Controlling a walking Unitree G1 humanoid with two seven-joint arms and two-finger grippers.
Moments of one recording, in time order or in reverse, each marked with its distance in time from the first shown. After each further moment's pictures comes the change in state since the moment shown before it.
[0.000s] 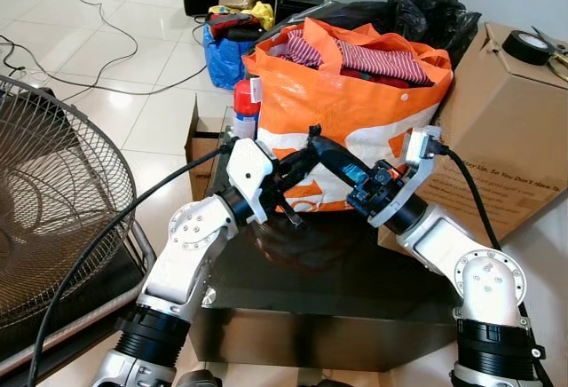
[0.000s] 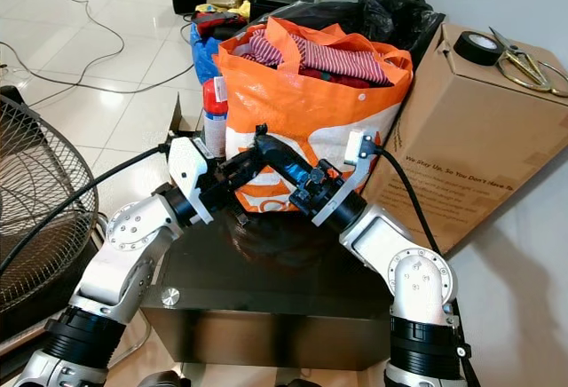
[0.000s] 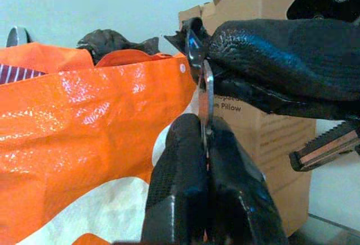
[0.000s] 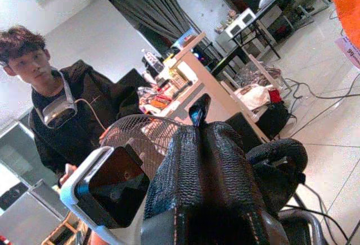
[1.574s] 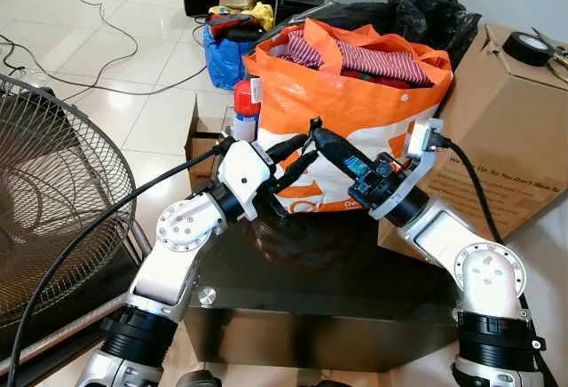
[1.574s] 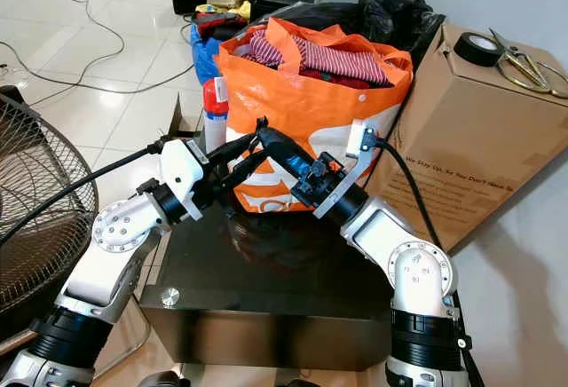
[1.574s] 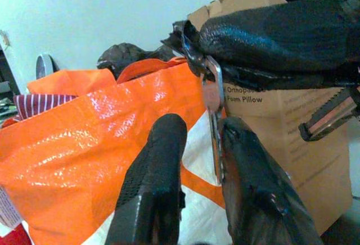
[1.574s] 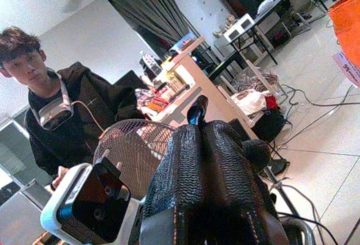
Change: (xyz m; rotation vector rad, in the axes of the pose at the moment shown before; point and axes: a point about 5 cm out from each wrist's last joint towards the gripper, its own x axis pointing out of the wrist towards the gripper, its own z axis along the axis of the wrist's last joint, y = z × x) left arm -0.010 0.008 0.007 0.184 0.011 0.036; right arm 0.004 -0.001 0.007 -0.029 -0.016 0.003
